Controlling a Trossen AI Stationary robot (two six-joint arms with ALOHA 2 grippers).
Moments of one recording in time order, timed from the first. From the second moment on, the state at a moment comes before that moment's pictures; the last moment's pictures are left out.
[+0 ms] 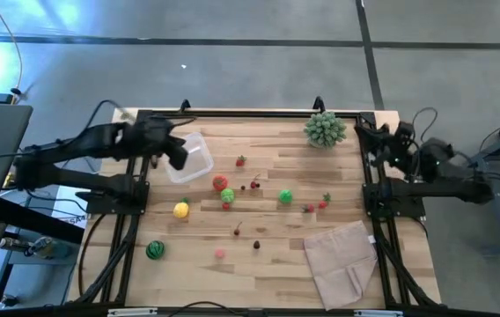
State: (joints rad) left arm 0.37 0.93 1.05 -0.96 -0.31 -0.54; right arm -0.07 0.27 0.60 -0.13 0.48 0.44
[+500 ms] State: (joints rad) left arm 0.61 1.38 1.05 -1.00 -0.03 -0.38; right arm -0.18 0.95 1.08 -1.05 0.26 0.65
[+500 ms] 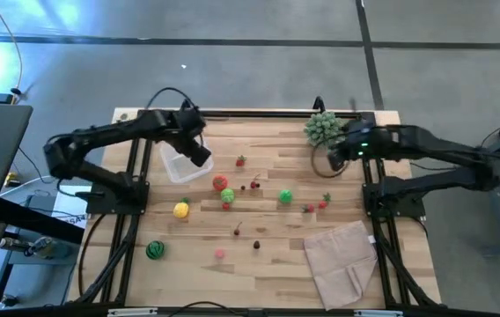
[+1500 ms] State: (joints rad) left arm 0.52 1.68 1.05 -0.66 0.16 -0.36; right arm 0.00 1.08 1.03 -1.19 0.18 0.73
